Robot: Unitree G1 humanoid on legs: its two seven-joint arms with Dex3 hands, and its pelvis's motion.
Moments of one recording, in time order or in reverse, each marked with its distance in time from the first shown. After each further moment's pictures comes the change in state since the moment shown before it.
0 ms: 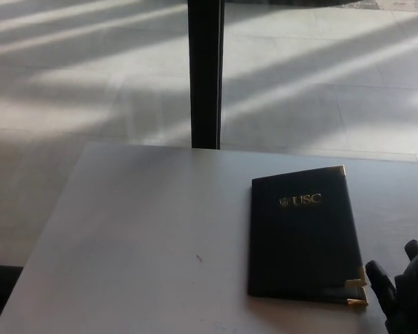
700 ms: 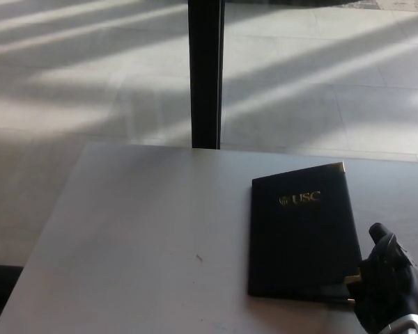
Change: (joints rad) left_arm 0.001 -0.002 -0.016 0.003 0.001 0.000 0.003; right_arm -0.064 0.002 0.133 0.059 -0.011 -0.061 -0.051
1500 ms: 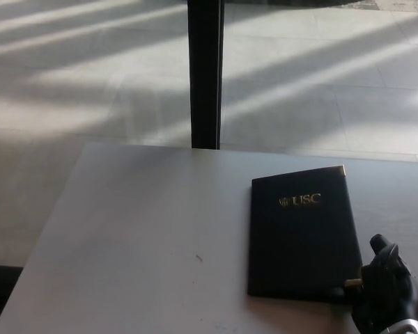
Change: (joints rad) left_arm -0.016 0.000 -0.004 0.018 0.001 0.000 -0.002; right_arm -0.007 0.000 -0.003 0.088 0.081 -0.057 -0.040
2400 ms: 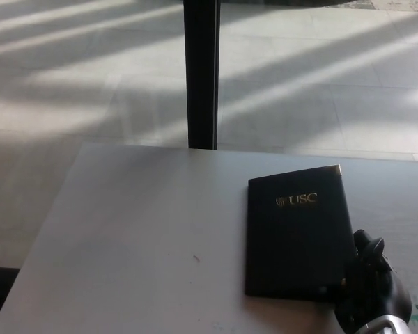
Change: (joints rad) left_arm -0.024 -0.001 -0.001 -0.001 0.001 0.000 0.000; right_arm -0.021 0.000 0.102 0.060 0.003 -0.084 -0.031
